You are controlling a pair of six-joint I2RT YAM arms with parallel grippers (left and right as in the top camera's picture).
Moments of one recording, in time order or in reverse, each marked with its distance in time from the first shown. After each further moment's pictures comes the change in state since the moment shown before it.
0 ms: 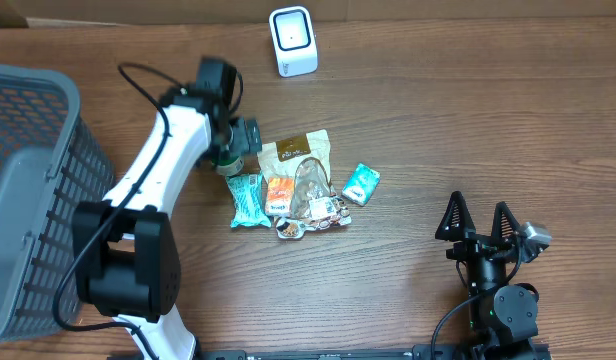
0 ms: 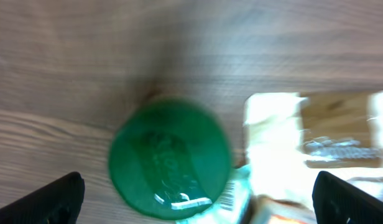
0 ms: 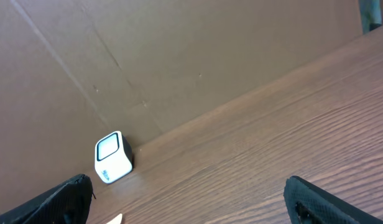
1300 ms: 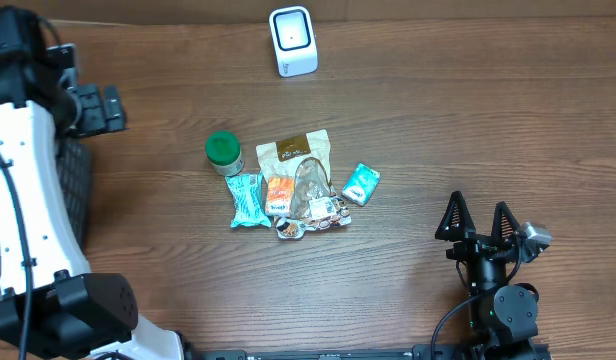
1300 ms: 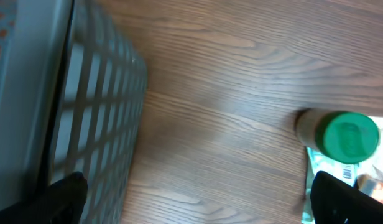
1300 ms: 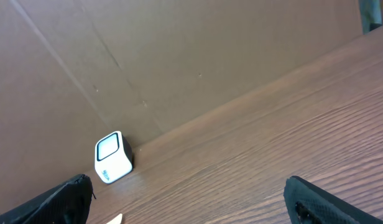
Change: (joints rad) left arm 0.509 -0.137 0.391 -0.399 0.027 0.426; right arm 0.000 0.000 0.000 0.000 0.000 0.000
